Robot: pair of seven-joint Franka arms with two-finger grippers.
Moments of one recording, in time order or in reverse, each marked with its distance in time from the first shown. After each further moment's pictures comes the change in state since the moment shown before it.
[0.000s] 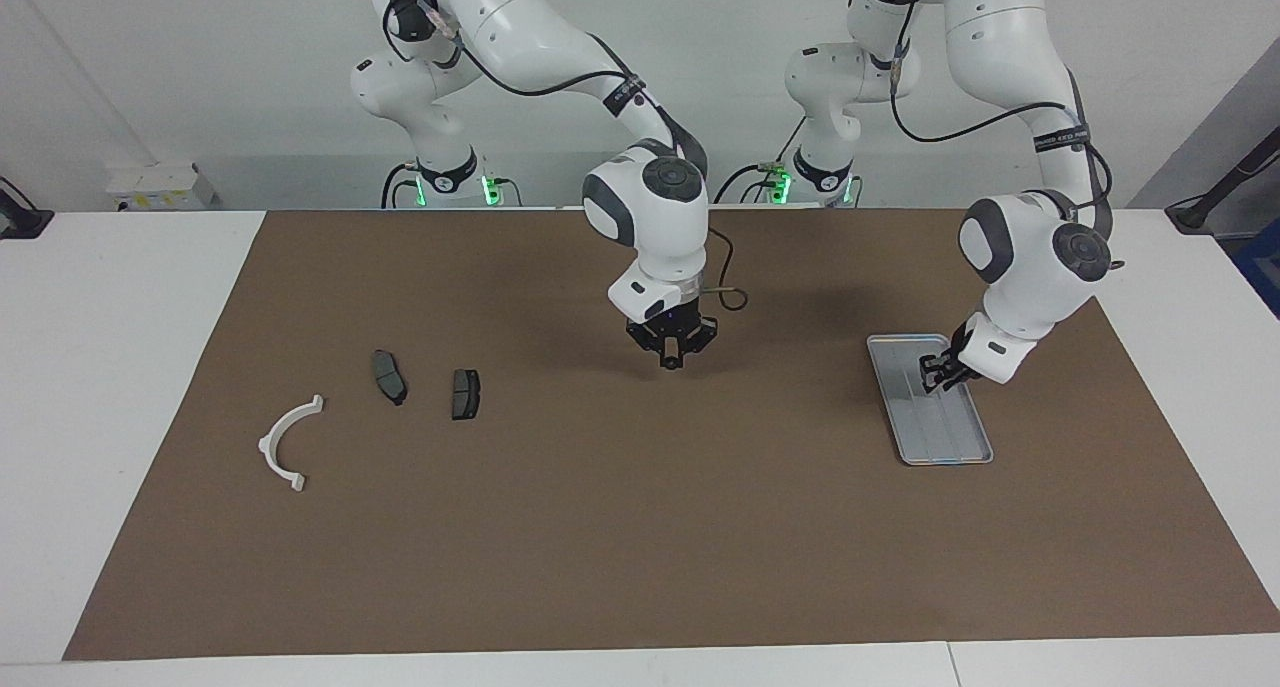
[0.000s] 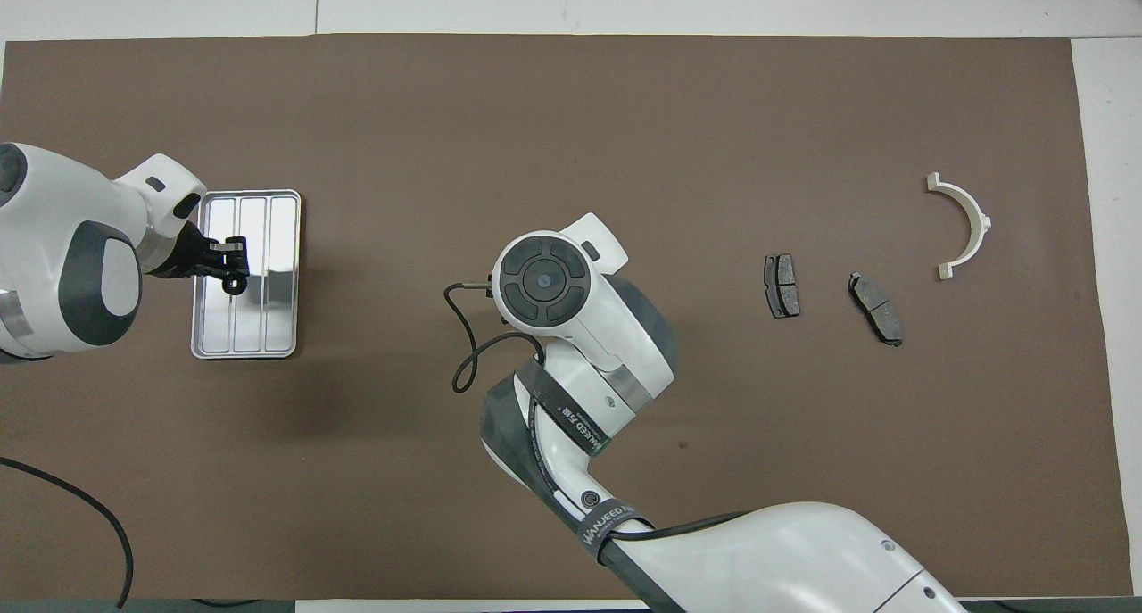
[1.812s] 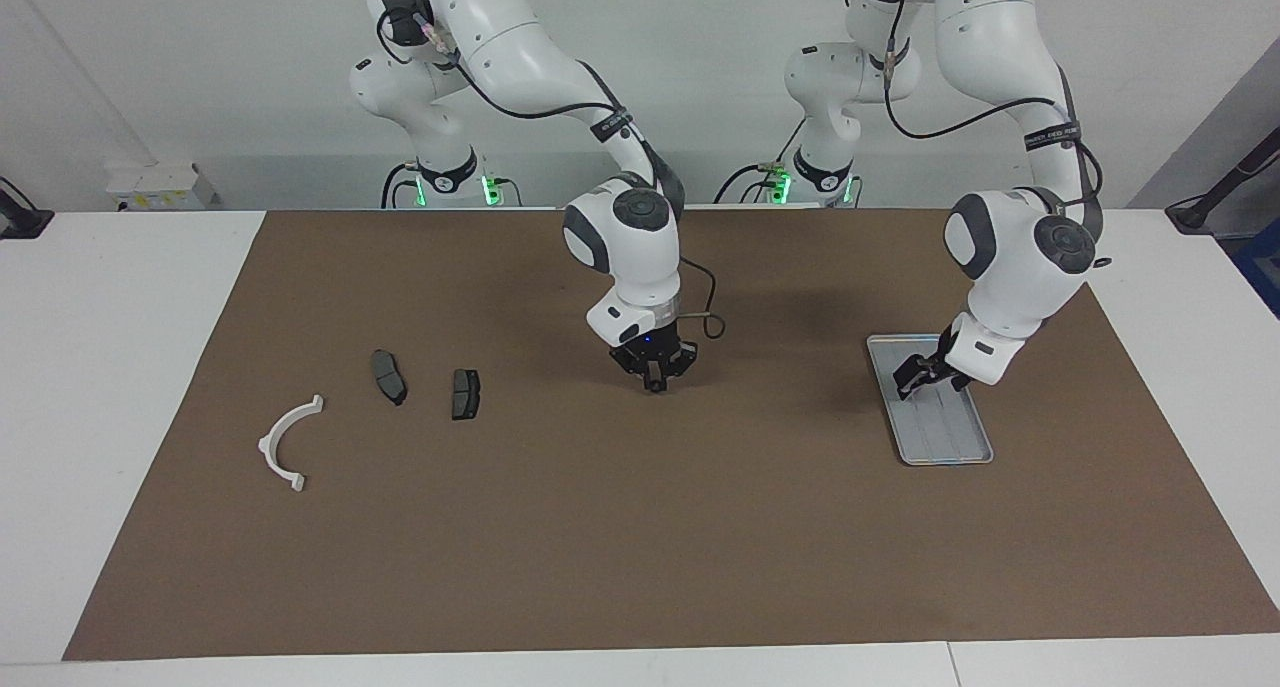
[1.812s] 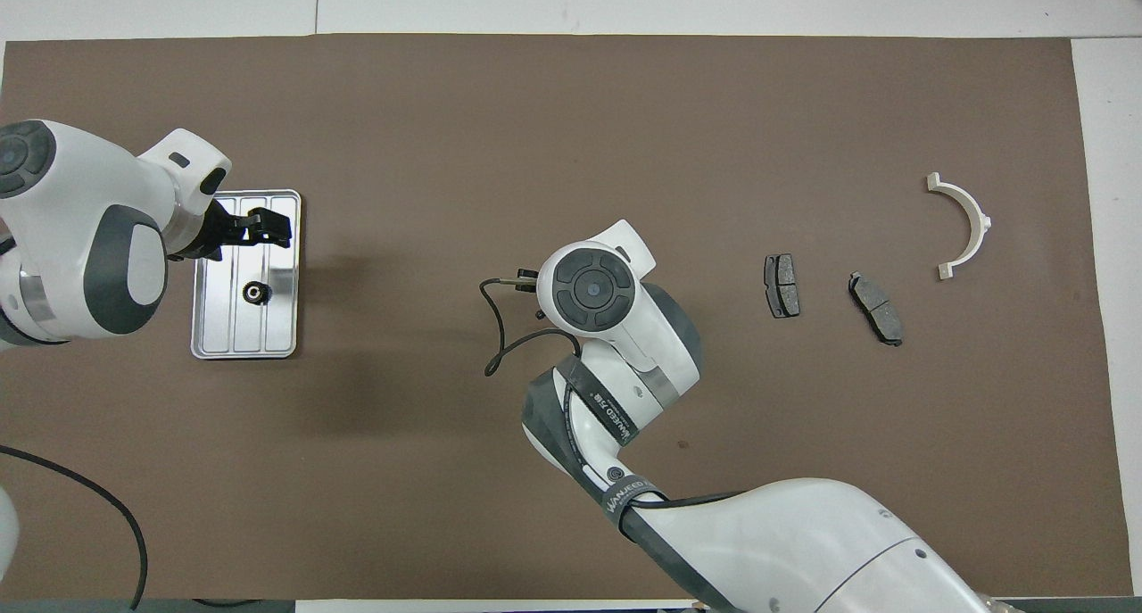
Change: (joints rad) left arm -0.078 -0.005 -0.006 0.078 0.000 -0.040 -0.139; right arm -0.040 0.011 -0.009 -0.131 0.000 0.190 0.000
